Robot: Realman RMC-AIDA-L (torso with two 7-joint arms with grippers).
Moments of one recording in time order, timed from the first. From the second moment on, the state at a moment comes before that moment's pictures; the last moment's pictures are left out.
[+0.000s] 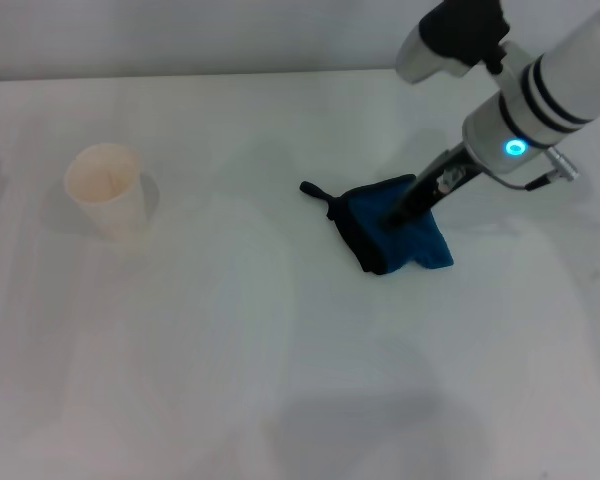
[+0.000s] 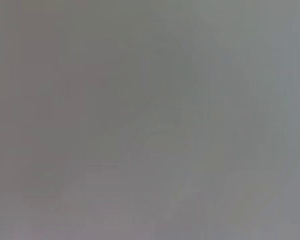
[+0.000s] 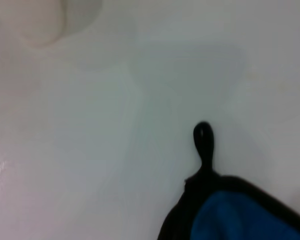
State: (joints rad) left arm -0.49 -2.08 0.70 0.10 -2.45 -1.15 2.41; right arm 0.84 2.02 -1.21 -0.69 -2.52 -1.18 2.33
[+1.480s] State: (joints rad) left arm -0.49 -2.07 0.70 0.12 -2.49 -1.15 2.38; right arm 0.49 2.02 -0.86 -0.20 -0.47 -1.24 0.43
